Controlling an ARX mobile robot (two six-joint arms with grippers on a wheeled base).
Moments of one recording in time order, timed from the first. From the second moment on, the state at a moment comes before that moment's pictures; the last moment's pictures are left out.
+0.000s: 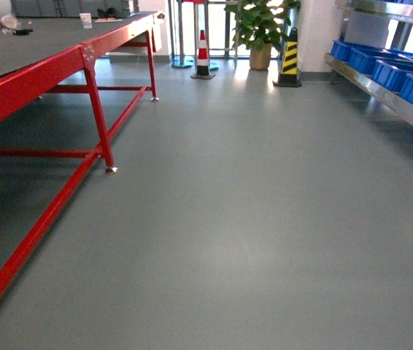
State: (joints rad) left arm 0.12 1.17 0.35 0.71 0.07 0.16; right arm 0.07 1.45 0.44 0.66 0.16 -0.02
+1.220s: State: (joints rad) left arm 0.12 1.17 0.35 0.71 0.07 0.16; right arm 0.07 1.45 0.44 0.65 0.15 -0.02
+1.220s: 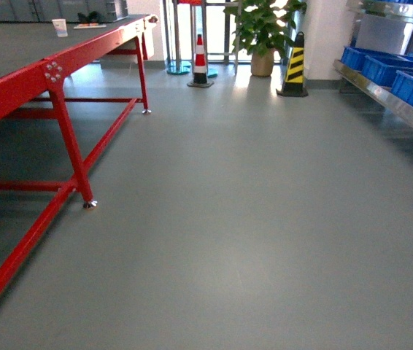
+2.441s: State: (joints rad) left arm 0.12 1.17 0.35 0.71 0.07 0.16; right arm 0.07 1.45 0.44 0.66 0.15 -0.02
